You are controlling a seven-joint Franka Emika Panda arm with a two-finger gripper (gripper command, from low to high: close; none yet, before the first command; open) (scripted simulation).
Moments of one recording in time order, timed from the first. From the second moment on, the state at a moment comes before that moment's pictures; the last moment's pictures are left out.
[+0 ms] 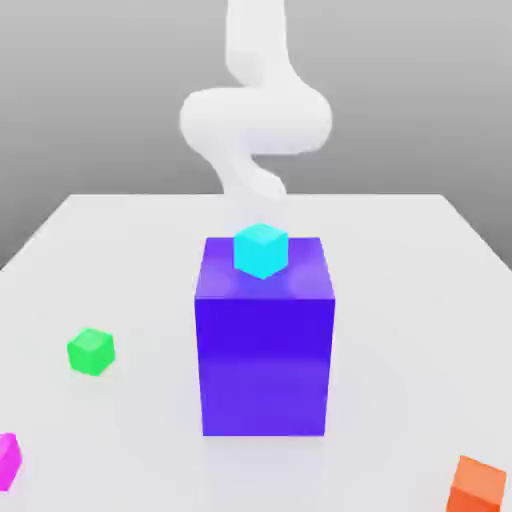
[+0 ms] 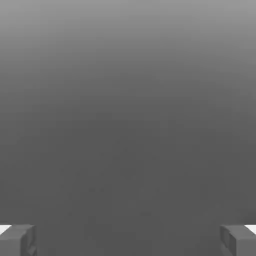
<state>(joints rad) -0.05 -0.71 0.00 -2.29 0.00 2.32 0.87</state>
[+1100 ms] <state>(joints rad) -0.48 0.50 -0.13 -2.21 0.15 2.70 1.59</state>
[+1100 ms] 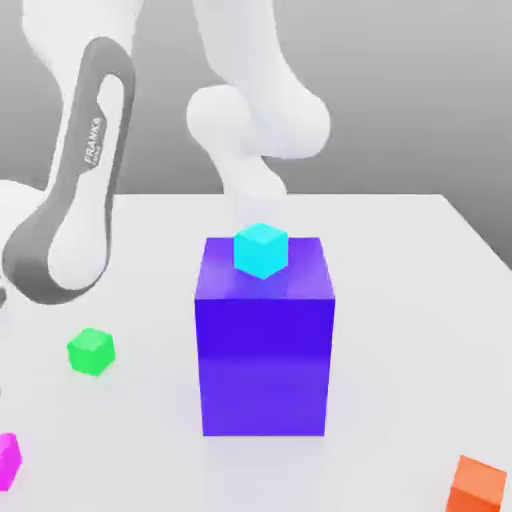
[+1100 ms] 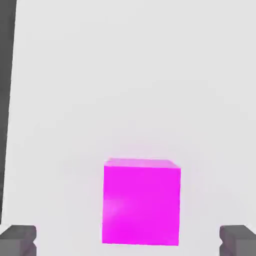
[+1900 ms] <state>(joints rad) -0.52 0.05 -0.27 -2.60 -0.07 2.66 1.61</state>
